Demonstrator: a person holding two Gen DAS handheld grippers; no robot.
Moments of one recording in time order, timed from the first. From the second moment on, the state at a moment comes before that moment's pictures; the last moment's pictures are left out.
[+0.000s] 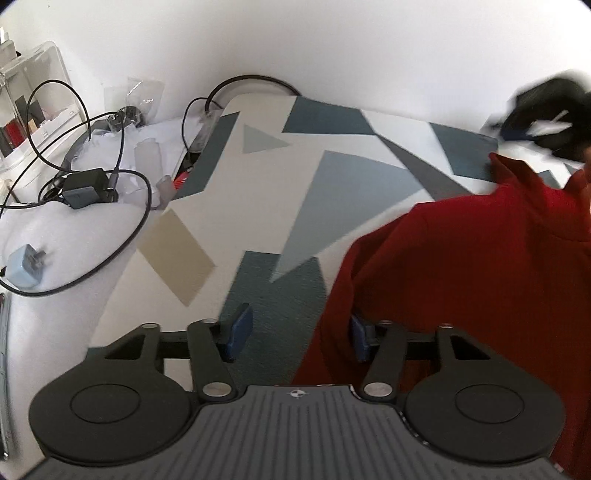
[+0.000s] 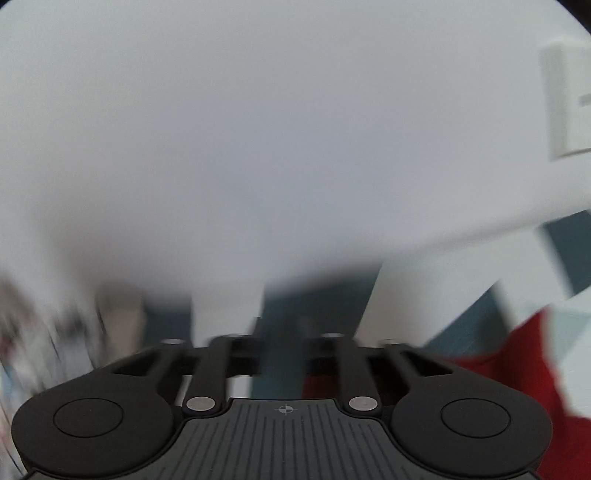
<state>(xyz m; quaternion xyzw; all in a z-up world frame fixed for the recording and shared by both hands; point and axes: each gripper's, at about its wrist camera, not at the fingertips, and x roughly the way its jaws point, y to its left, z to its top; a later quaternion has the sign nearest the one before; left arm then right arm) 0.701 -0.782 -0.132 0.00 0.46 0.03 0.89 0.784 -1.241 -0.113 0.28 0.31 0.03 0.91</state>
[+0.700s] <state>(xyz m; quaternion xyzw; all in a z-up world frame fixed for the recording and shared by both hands) 0.661 -0.808 -0.123 0.02 0.57 -0.03 0.82 0.509 -1.341 -0.089 0.16 0.44 -0.19 0.86</state>
